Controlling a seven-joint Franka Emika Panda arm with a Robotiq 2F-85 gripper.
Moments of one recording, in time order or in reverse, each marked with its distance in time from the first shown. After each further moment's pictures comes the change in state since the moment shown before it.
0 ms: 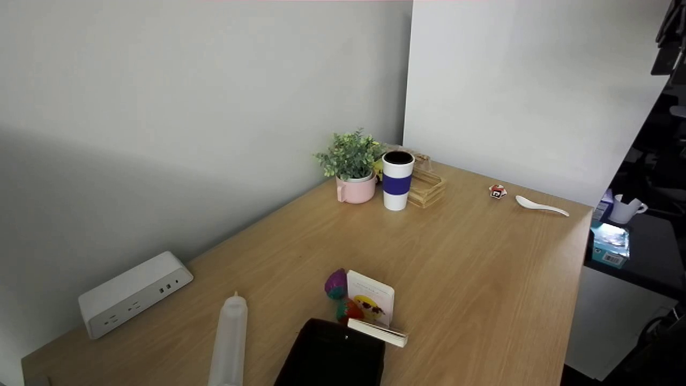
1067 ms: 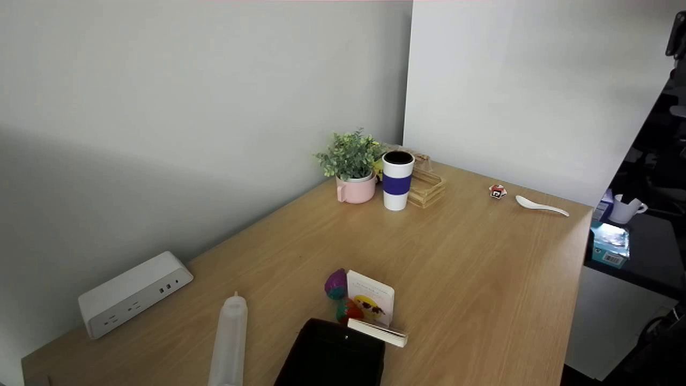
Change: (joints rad) arm 0.027 0.011 -0.043 0.022 0.063 -0.163 -0.226
